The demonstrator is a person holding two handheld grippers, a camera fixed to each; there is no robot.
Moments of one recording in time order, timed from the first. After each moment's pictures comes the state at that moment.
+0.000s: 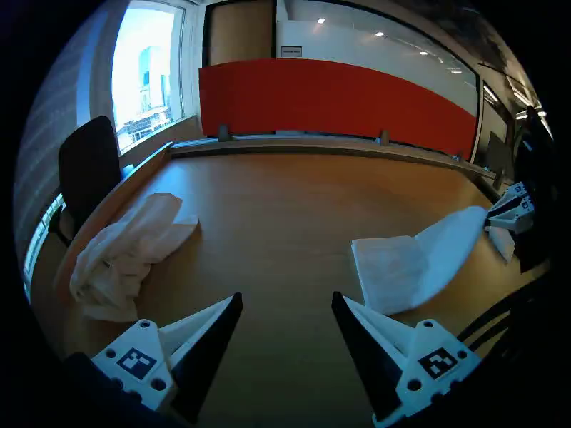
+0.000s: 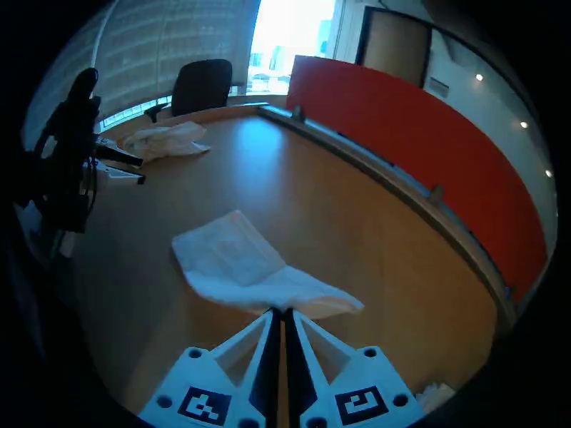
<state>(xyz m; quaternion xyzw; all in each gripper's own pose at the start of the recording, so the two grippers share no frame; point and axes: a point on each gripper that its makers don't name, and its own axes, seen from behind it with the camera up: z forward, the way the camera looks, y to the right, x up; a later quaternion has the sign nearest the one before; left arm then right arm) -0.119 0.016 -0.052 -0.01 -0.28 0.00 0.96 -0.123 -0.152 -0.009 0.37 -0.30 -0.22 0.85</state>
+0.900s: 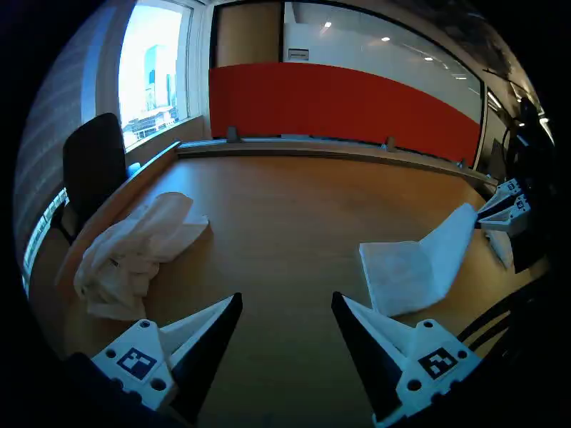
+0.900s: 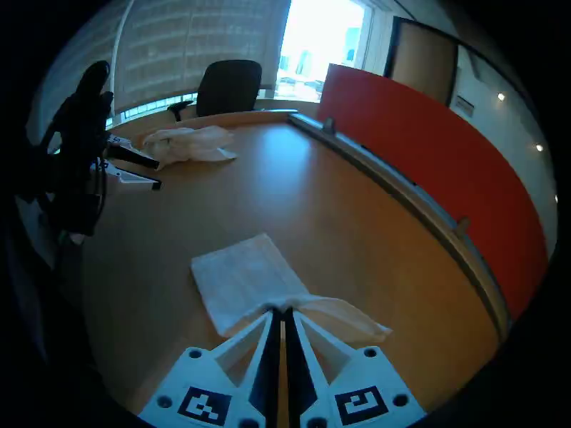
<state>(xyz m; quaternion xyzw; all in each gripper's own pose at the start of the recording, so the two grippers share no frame) -0.113 0.001 -0.056 0.00 -0.27 -0.01 0.96 -0.116 -0.212 -0.003 0.42 -0.29 -0.24 0.83</state>
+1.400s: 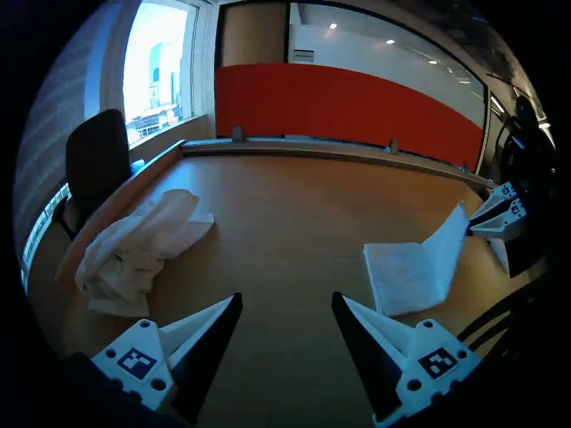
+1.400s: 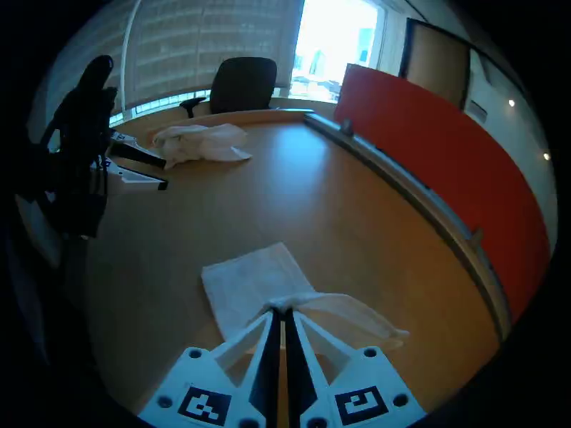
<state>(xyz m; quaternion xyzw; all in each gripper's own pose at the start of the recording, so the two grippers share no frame) -0.113 -0.008 -0.060 0.00 -0.27 -0.02 0.96 -0.125 -0.246 -0.003 0.45 -0.29 -0.25 0.81</state>
